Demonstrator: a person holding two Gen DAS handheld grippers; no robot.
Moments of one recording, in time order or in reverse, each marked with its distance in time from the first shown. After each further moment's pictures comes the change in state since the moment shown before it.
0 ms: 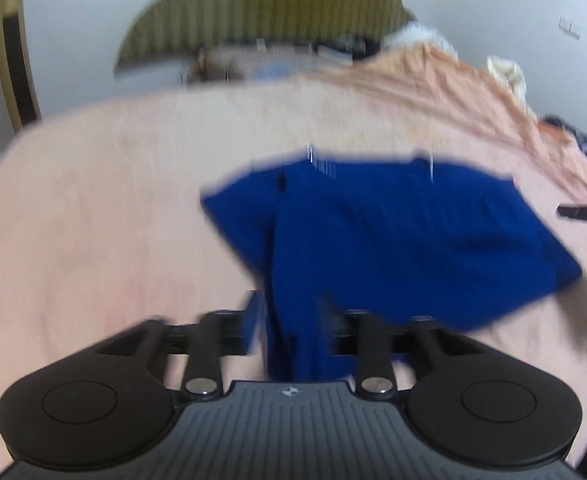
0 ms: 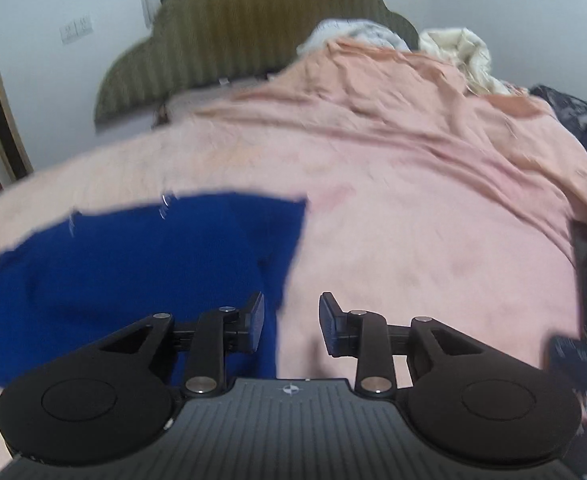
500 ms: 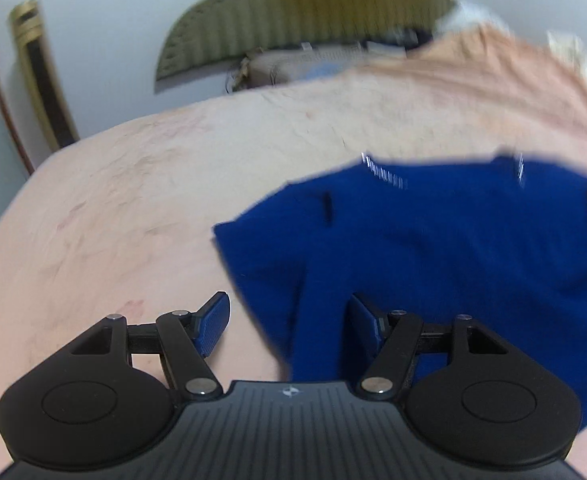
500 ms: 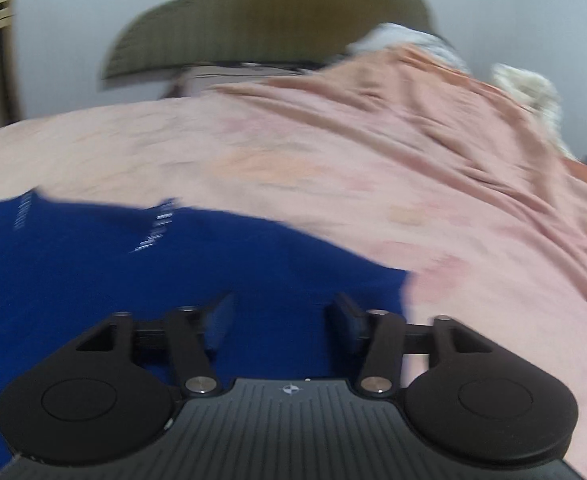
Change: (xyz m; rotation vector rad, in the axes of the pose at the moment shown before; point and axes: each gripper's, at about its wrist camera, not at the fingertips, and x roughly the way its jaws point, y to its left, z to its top) left arm 0.094 -0.014 0.013 0.005 -0.019 0.202; right arm 0.128 0.070 0.040 -0.183 0.015 -0.109
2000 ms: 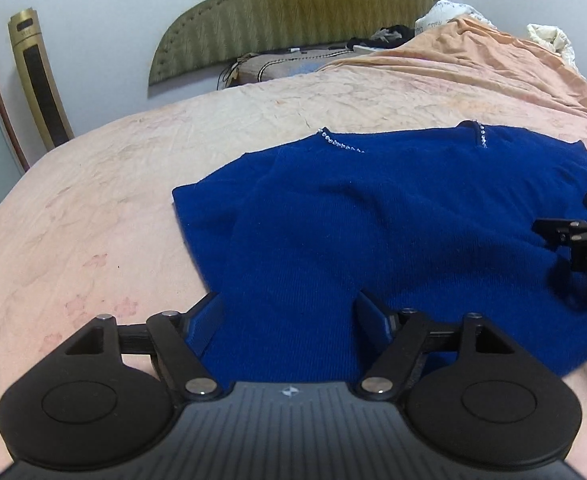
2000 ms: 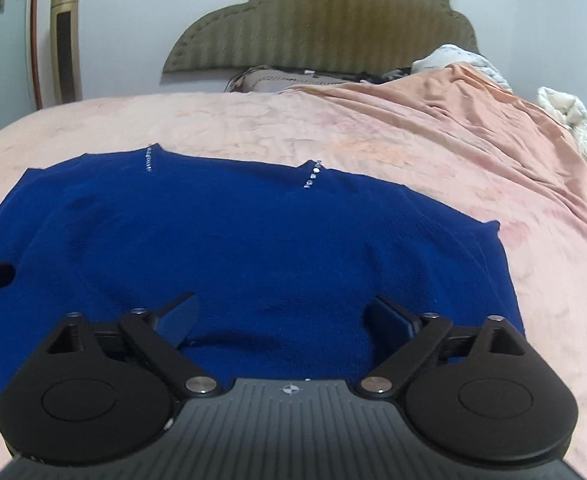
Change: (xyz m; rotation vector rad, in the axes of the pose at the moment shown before) left arm -0.003 -0.049 -0.041 0.060 -0.007 0.021; right arm -0.055 0.084 -0.061 -0.097 -0.038 0.134
